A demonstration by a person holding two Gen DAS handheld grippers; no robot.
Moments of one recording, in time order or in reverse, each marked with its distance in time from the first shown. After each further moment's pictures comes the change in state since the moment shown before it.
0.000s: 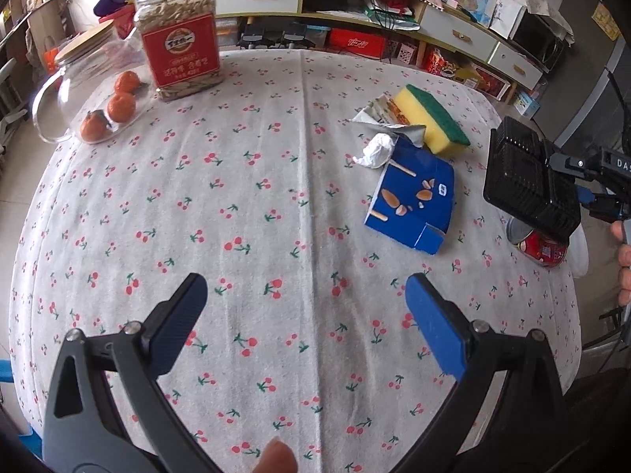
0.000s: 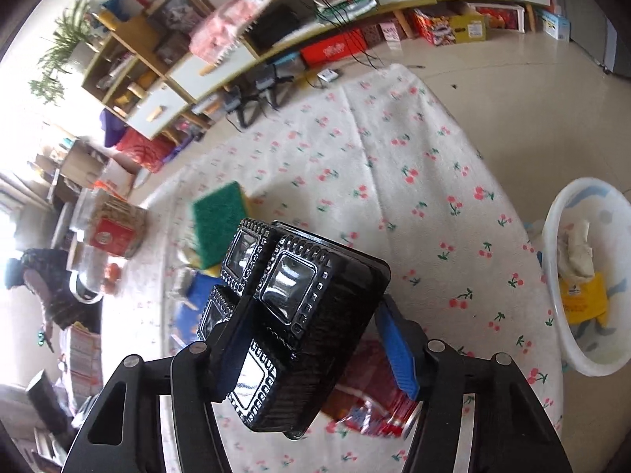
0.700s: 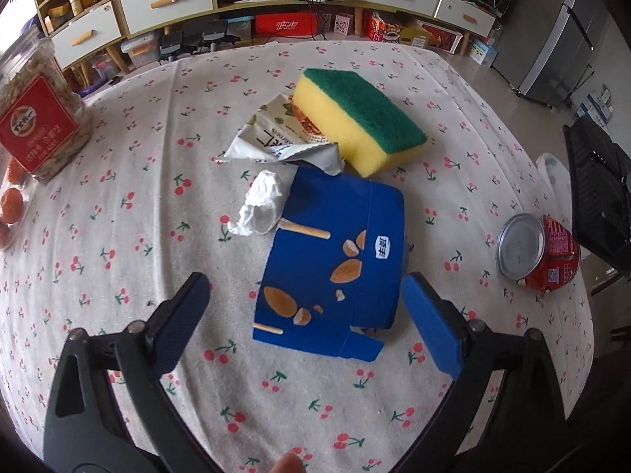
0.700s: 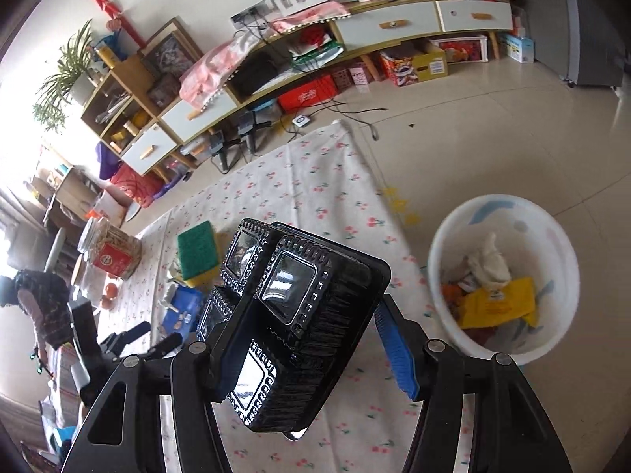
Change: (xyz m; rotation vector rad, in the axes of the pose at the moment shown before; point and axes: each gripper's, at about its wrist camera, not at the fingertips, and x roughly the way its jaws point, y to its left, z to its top) left arm 0.073 -0.067 0.055 0.209 0.070 -0.087; right arm -0.086 -0.069 -0.023 0.036 -0.137 -0.085
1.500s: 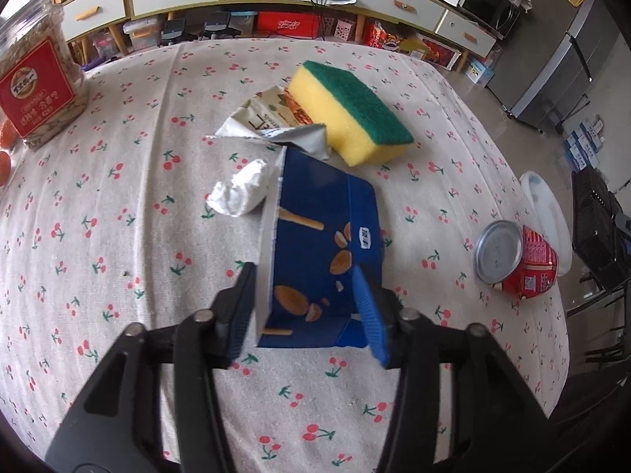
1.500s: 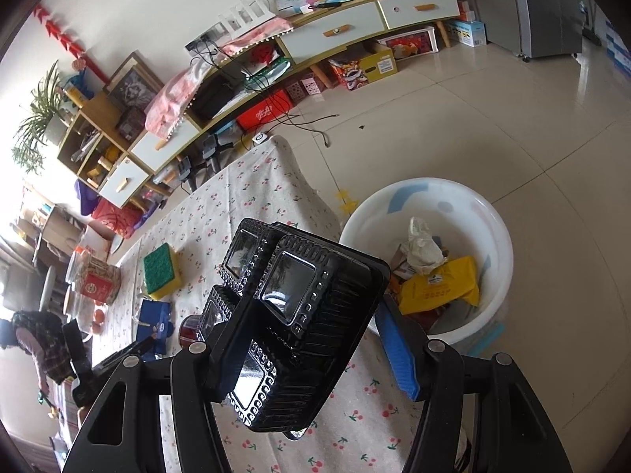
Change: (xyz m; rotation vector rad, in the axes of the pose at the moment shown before) left arm -0.006 -0.006 -0.012 -0.083 -0.009 -0.080; right arm -0.034 -0.072 -0.013 0.129 -0.038 -0.033
